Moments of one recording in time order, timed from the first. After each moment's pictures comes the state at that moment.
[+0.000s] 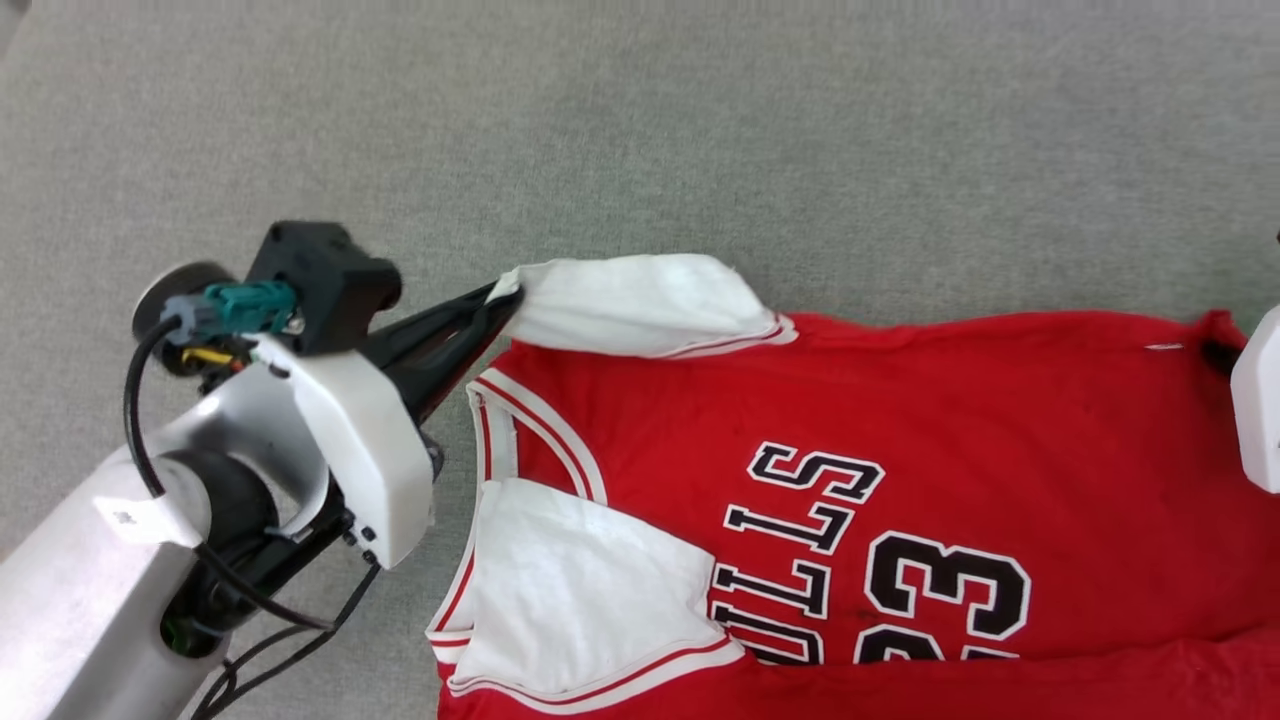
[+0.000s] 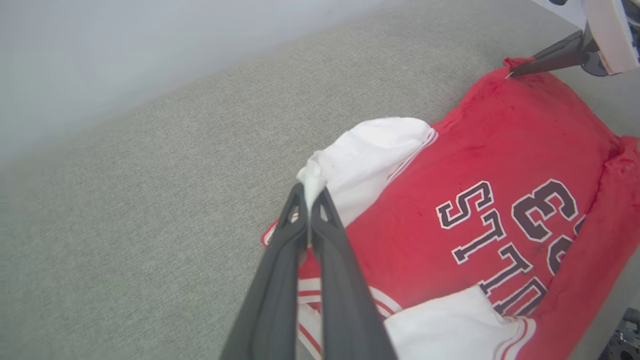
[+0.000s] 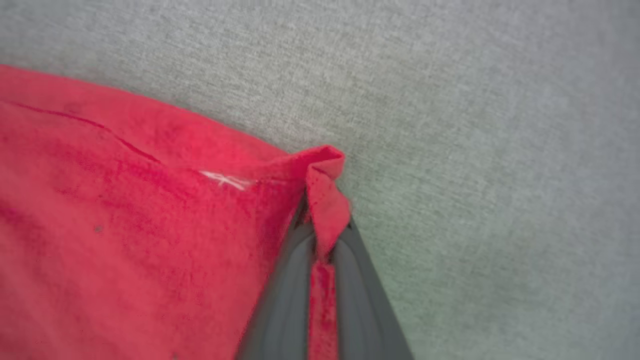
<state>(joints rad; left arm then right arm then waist) -0.56 0.70 -0.53 -0.31 -0.76 -0.07 0.45 -0.50 -0.64 0.18 0.14 0.51 0.13 0.86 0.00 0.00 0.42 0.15</state>
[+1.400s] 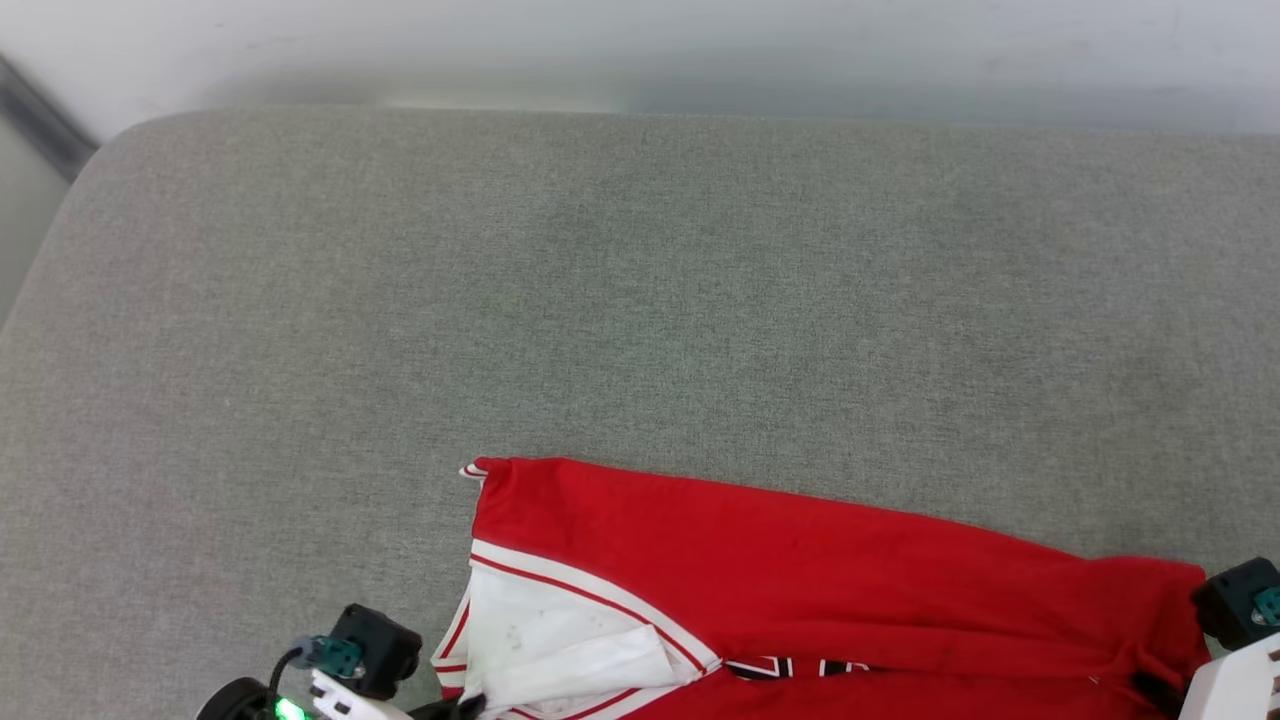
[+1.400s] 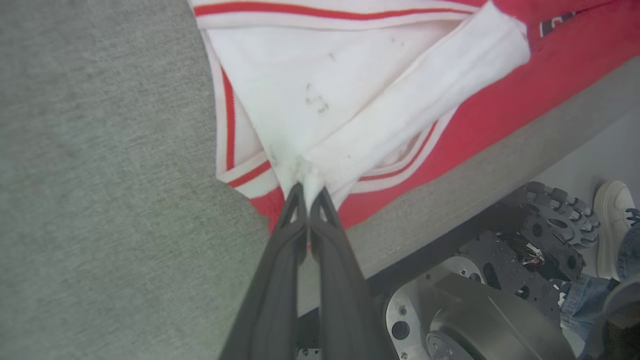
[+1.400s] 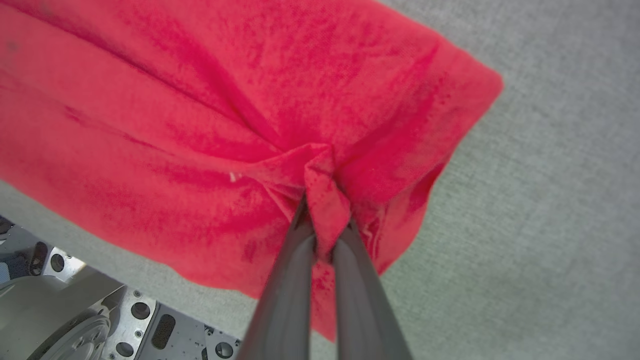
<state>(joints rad) -0.03 0.76 -0.65 -0.18 -0.77 0.01 0.36 0.11 -0.69 0.20 -0.05 0.56 0.13 0.61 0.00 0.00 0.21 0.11</state>
